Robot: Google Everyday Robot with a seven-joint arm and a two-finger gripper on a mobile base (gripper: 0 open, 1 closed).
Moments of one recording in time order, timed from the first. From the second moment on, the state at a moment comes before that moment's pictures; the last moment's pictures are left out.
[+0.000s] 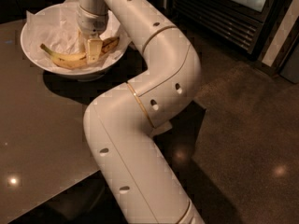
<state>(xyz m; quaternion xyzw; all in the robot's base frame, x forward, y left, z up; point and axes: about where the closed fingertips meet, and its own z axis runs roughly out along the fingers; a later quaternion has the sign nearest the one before) 0.724 0.190 0.866 -0.87 0.46 0.09 0.17</state>
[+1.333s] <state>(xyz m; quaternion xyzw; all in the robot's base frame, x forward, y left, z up) 0.716 0.171 0.926 -0.86 0.45 0.05 0.23</state>
